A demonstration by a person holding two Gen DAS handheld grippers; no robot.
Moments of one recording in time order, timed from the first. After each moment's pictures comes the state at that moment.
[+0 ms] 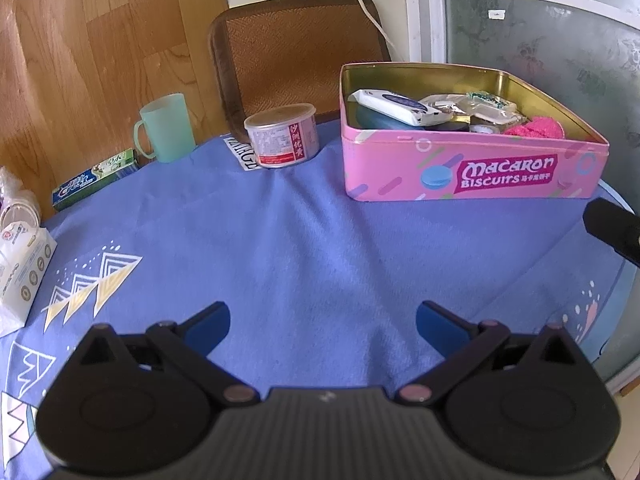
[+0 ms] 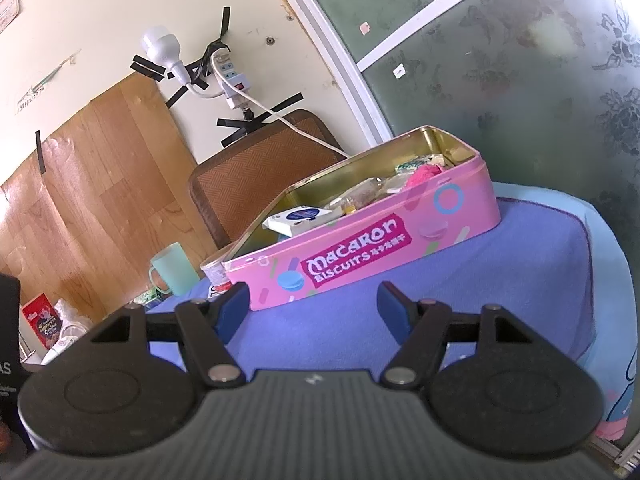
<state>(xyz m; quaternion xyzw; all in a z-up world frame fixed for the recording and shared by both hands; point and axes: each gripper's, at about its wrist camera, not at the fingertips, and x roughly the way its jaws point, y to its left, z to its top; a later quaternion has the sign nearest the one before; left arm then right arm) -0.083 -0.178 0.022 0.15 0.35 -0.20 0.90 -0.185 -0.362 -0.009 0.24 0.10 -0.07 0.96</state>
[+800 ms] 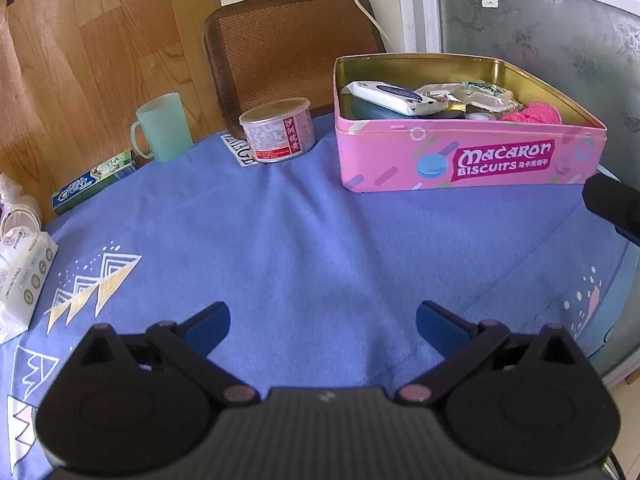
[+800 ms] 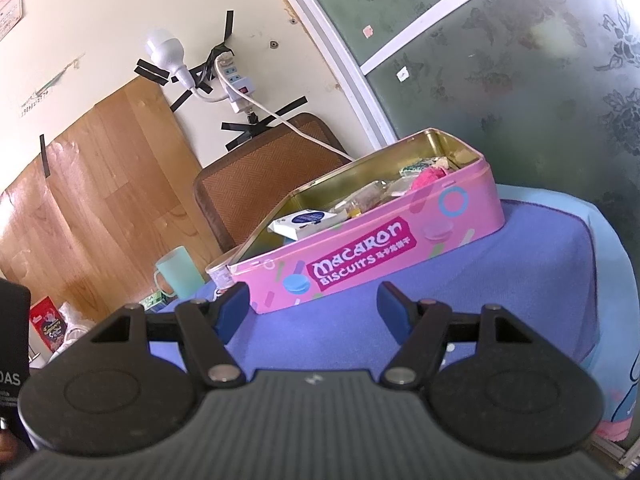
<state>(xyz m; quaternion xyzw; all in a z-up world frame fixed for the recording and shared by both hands) -0.086 -0.182 0.020 0.17 0.35 -0.20 0.90 -0.185 -0.362 -0.008 0.24 0.09 -0.07 0.96</state>
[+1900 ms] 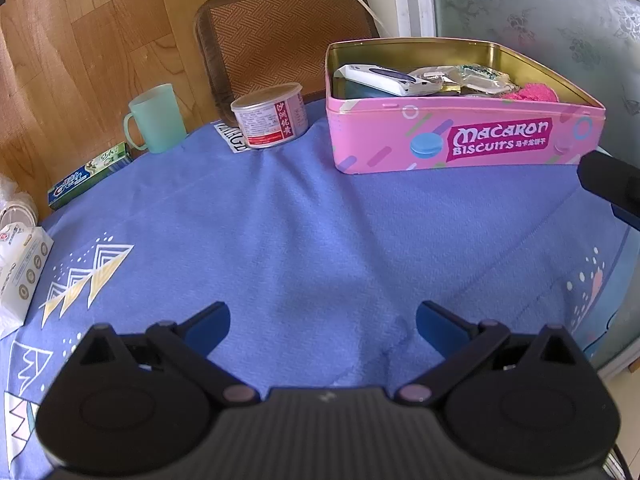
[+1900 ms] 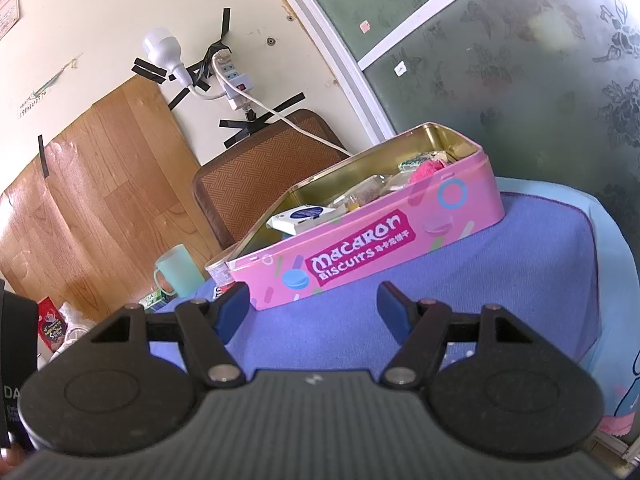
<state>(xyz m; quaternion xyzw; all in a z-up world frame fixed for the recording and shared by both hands) -0.088 -0.184 0.011 0.18 0.36 -0.20 0.89 -0.184 -0.362 -0.011 0.25 0.10 -0.07 0.96</state>
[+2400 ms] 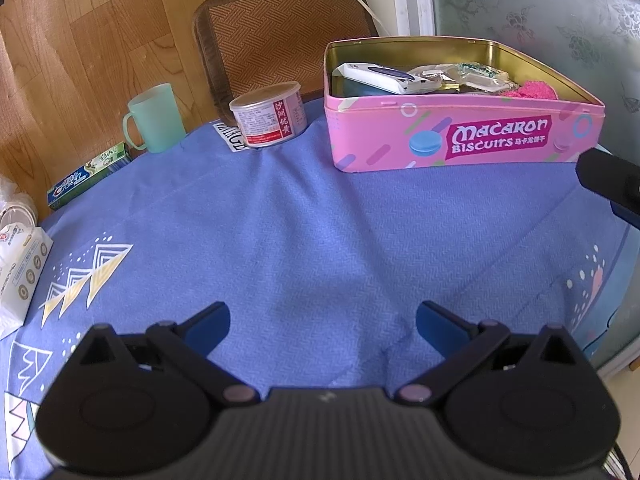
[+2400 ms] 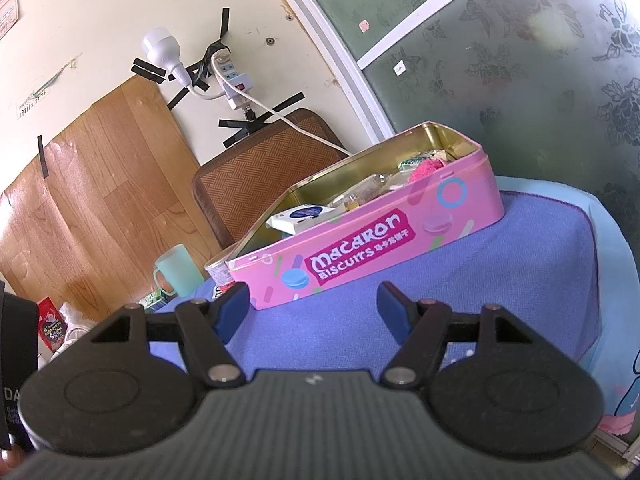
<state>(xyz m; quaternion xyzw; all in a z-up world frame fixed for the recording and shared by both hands) -0.088 -0.185 0.009 0.18 0.36 -0.20 0.89 -0.184 -0.362 -0.011 0.25 0.10 -0.07 0.96</state>
